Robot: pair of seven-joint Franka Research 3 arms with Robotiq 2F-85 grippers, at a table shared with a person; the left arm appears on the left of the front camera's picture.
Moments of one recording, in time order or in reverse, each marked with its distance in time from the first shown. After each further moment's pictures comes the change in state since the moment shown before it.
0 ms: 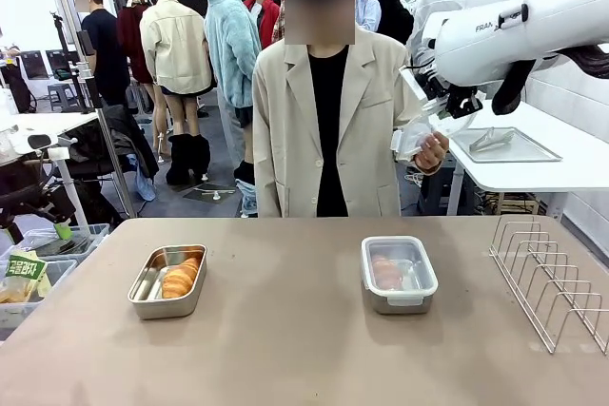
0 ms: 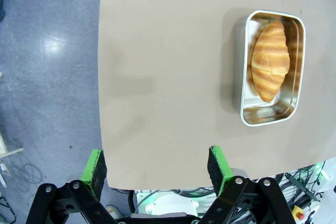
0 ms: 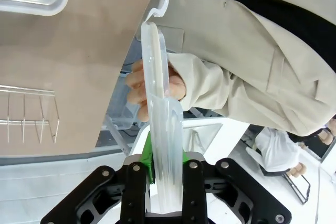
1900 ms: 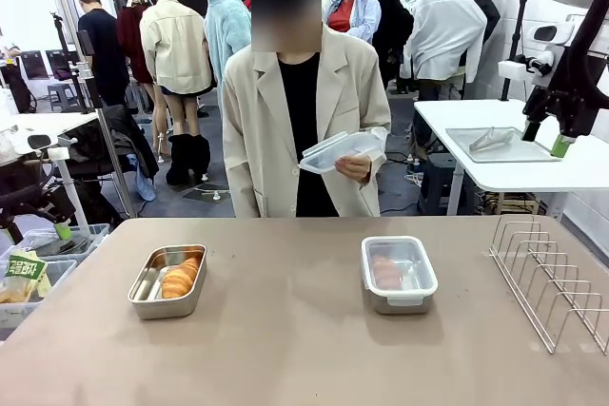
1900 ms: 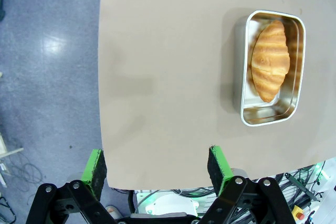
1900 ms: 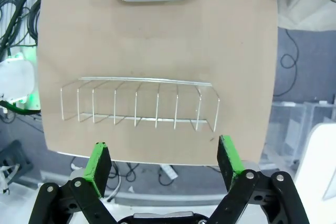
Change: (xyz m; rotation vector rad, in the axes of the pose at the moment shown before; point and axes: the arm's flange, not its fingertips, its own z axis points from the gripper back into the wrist) left arm 0.000 0.000 0.000 0.000 0.000 0.000; right arm -0.156 0.080 -0.011 0.645 -0.319 -0.466
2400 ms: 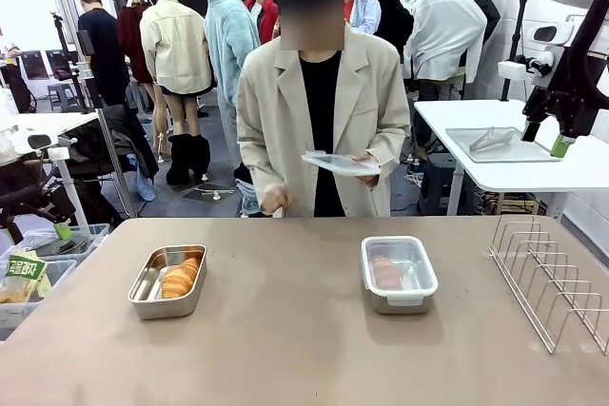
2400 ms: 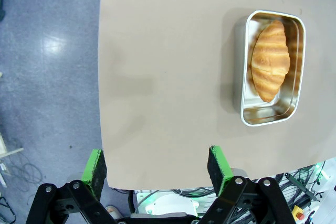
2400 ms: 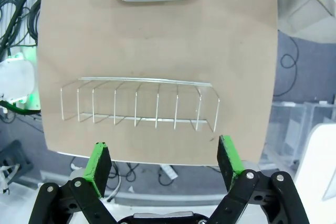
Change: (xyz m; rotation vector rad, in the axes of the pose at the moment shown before) left arm 0.000 0.000 0.000 0.000 0.000 0.000; right arm 0.001 0.000 0.000 0.000 0.000 0.001
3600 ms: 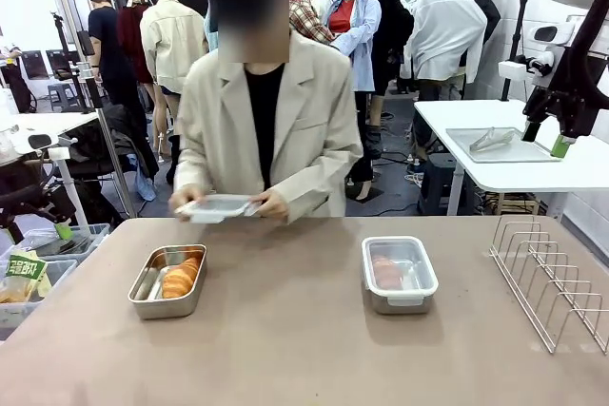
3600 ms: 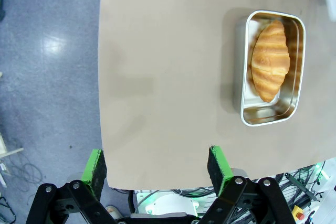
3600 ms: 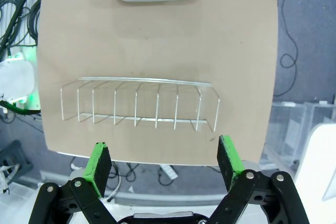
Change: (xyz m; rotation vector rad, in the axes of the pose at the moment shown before) left arm 0.000 0.000 0.000 0.000 0.000 0.000; right arm 0.000 0.000 0.000 0.000 0.000 0.000
